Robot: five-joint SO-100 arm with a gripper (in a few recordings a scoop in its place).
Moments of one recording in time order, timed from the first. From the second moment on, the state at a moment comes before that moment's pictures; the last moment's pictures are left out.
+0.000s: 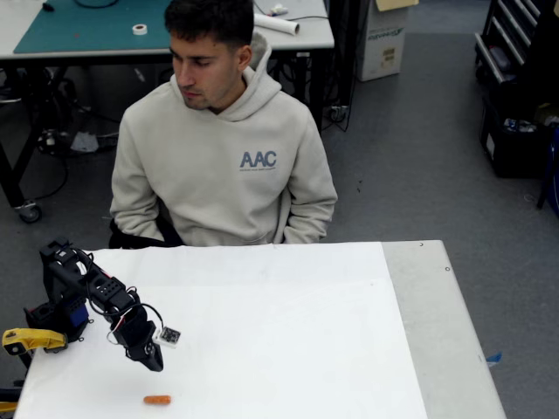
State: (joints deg) arm 81.5 86.9 93.7 57.8 -22.5
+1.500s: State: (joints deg) arm 86.0 84.5 93.3 57.8 -22.9
